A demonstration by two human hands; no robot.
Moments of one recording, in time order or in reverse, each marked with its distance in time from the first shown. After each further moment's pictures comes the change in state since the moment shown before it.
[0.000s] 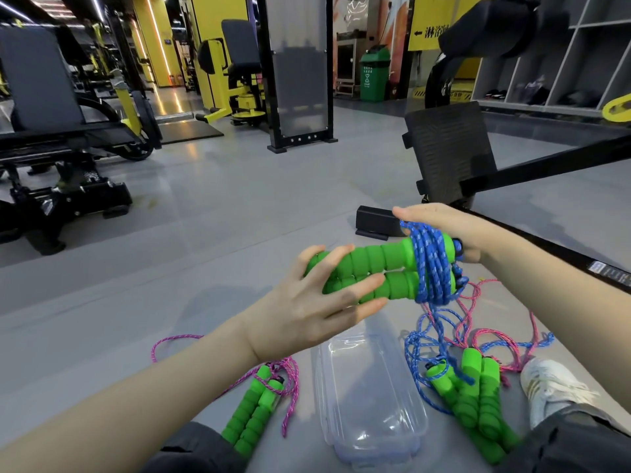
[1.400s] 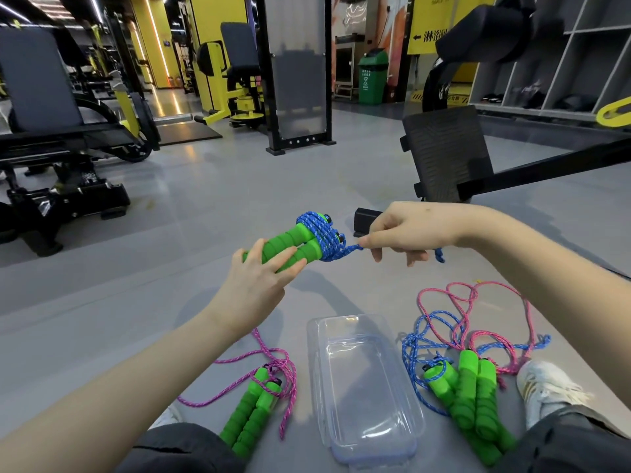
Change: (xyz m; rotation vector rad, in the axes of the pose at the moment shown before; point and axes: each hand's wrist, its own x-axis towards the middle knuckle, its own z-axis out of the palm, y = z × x) left_hand -0.055 -0.038 0.033 0.126 -0.413 -0.424; right_hand -0.015 -0.057 0.038 -0.819 -0.130 0.010
